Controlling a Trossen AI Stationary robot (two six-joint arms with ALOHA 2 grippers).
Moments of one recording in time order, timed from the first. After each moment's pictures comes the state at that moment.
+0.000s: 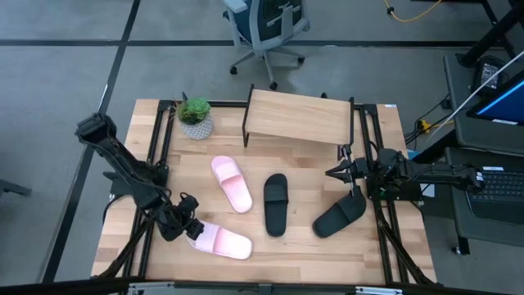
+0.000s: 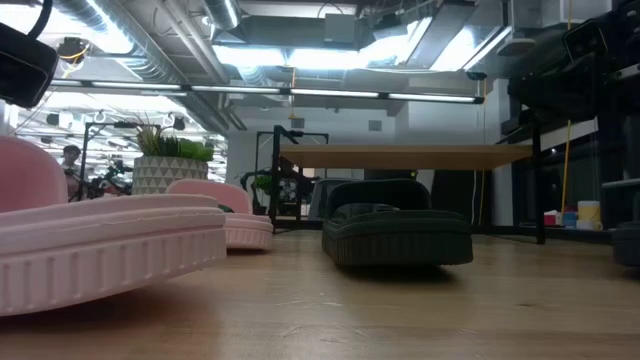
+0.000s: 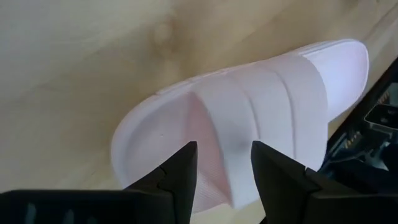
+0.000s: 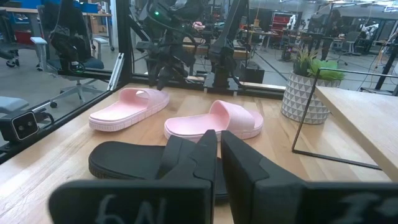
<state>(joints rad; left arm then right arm) -0.84 1.24 0.55 -0.30 -0.28 -1.85 -0.09 0.18 0.01 0.16 -0.20 -0.08</state>
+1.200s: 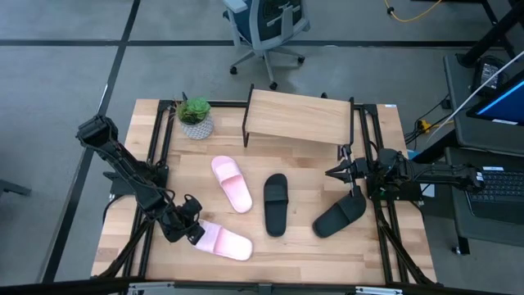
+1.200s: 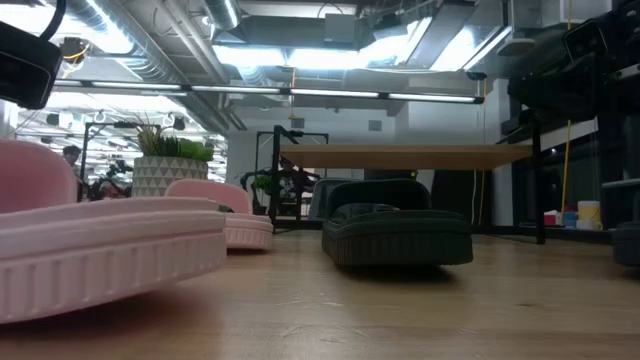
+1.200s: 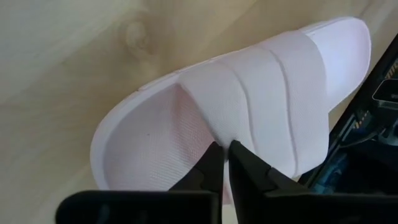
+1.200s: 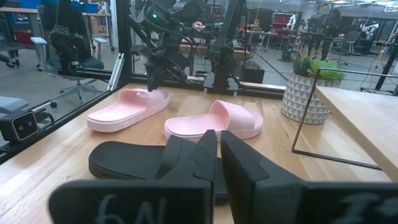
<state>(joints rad) -0.82 1.29 0.55 -0.24 -0.26 -1.71 -0.09 0.18 0.01 0.16 -0.20 -0.08</state>
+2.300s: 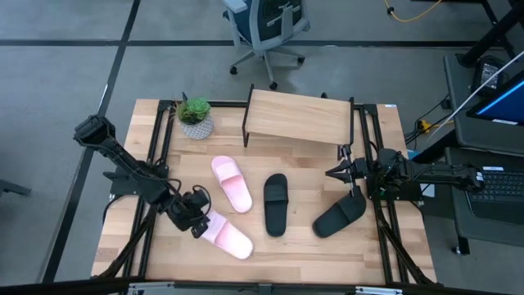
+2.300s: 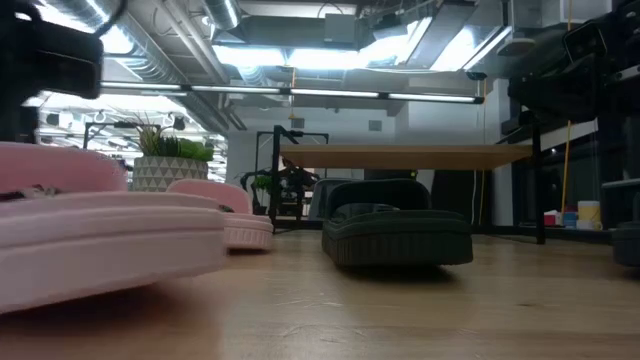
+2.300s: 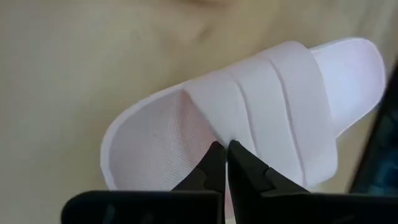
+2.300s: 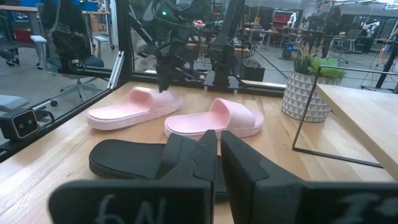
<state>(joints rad) -0.68 1.25 0.55 -0.31 -0.27 -1.32 -0.09 0.18 0.01 0.15 -0.20 -0.08</state>
